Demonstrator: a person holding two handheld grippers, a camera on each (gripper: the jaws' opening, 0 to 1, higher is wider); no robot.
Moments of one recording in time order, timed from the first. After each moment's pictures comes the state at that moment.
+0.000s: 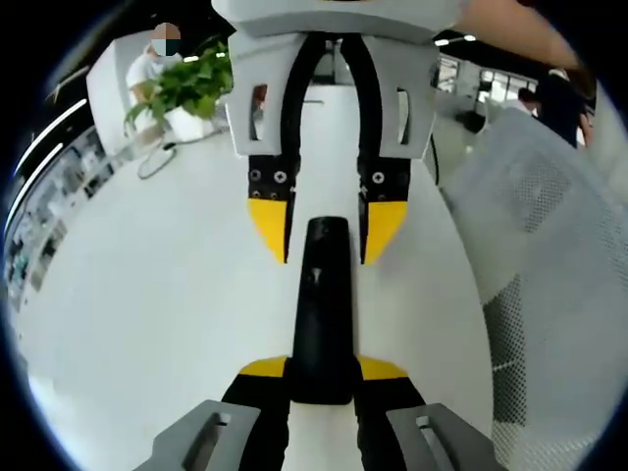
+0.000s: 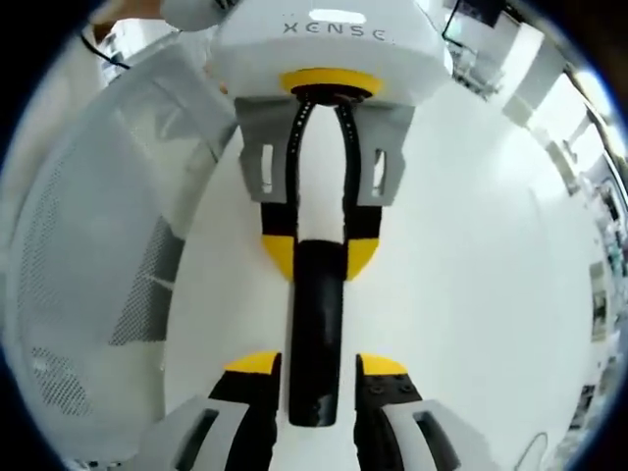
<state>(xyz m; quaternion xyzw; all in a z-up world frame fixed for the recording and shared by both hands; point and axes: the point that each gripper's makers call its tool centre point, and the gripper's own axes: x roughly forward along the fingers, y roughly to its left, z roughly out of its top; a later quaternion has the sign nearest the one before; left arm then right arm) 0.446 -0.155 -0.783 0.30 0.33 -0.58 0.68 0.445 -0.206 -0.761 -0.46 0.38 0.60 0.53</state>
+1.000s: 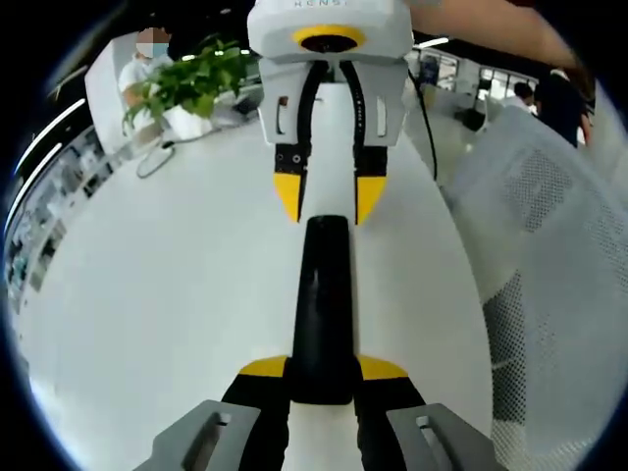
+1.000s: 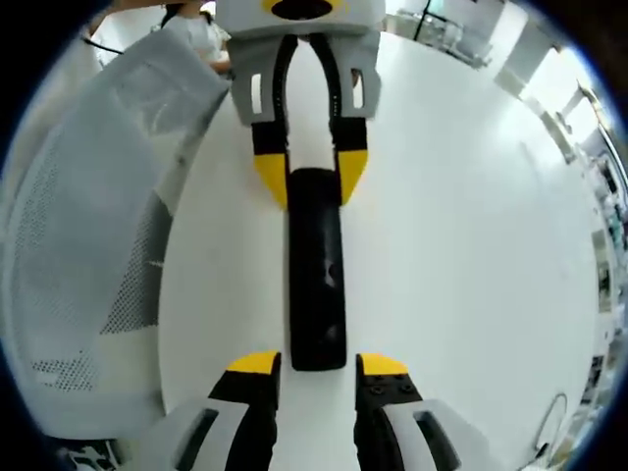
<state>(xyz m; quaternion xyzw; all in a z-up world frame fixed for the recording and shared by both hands) 0.447 -0.155 -0.784 0.30 0.33 -0.58 0.68 0.446 -0.254 -0.776 -0.46 0.42 0.57 0.53</state>
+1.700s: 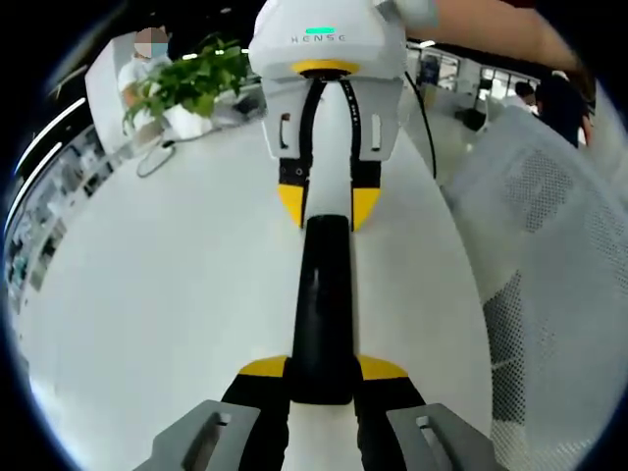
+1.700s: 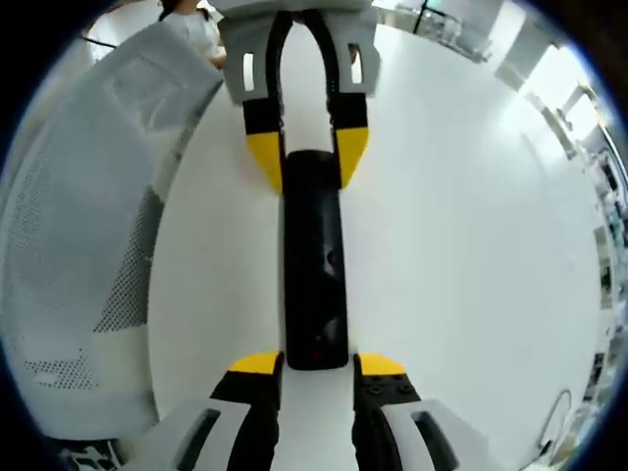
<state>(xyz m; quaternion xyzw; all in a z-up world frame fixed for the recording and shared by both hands) 0.447 -0.155 -0.785 0.31 0.34 -0.58 0.68 0.449 -0.258 -0.789 -0.46 0.43 0.57 0.53</state>
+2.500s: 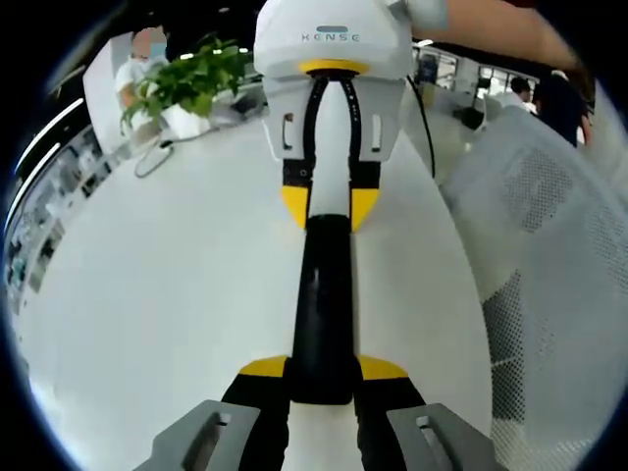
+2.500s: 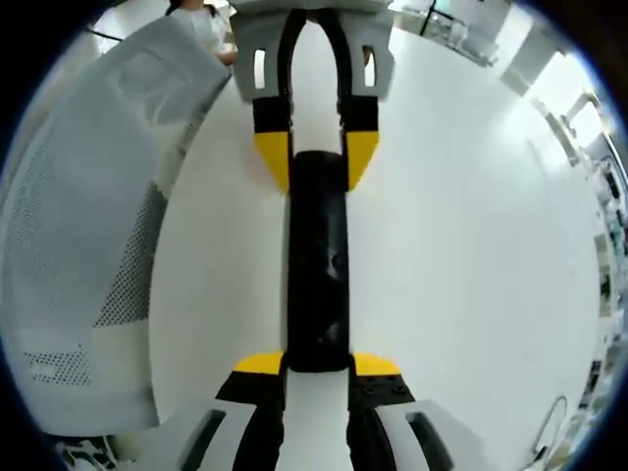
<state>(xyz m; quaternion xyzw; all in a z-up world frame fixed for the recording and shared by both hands) 0.447 -0.156 -0.784 0.31 0.34 -0.58 0.67 0.445 -0.258 -0.787 -0.47 0.42 0.58 0.52</state>
